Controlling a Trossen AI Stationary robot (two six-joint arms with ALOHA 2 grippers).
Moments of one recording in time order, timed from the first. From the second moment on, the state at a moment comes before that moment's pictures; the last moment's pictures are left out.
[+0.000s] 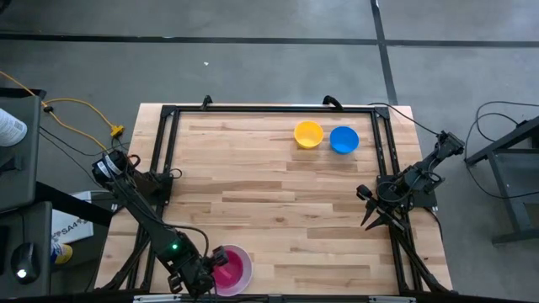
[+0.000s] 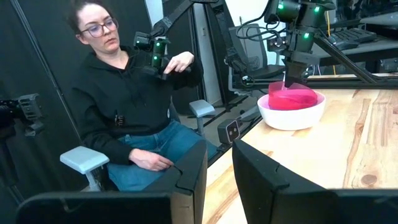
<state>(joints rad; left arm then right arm) -0.87 1.68 1.21 -0.62 0.01 0.14 0.66 0.02 0.01 0.04 -0.08 0.21</state>
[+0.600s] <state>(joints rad) -0.86 1.68 1.21 -0.57 0.01 0.12 0.66 0.02 0.01 0.04 -0.08 0.21</state>
